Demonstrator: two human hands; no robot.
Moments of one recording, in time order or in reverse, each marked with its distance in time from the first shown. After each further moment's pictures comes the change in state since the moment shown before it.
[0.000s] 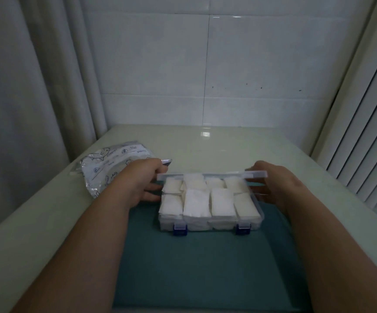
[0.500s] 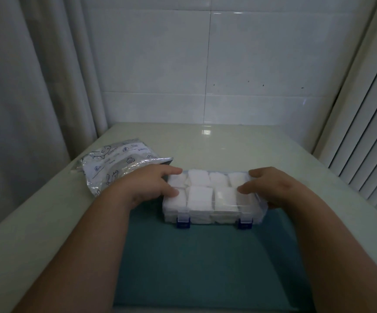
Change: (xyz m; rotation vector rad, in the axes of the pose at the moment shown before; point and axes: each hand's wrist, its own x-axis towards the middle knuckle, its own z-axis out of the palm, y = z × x) left_hand 0.008 -0.013 -0.009 0.465 -0.256 0.216; right_hand -0.024 -0.011 0.008 -0.403 -0.117 -0.077
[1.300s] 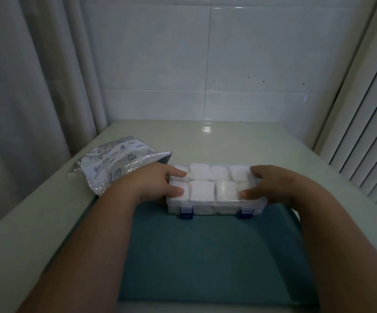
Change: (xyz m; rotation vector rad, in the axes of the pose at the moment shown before) left_hand 0.000 0.004 0.005 0.341 0.031 0.028; right_hand -0.005 0.002 -0.006 -0.218 -0.075 -0.078
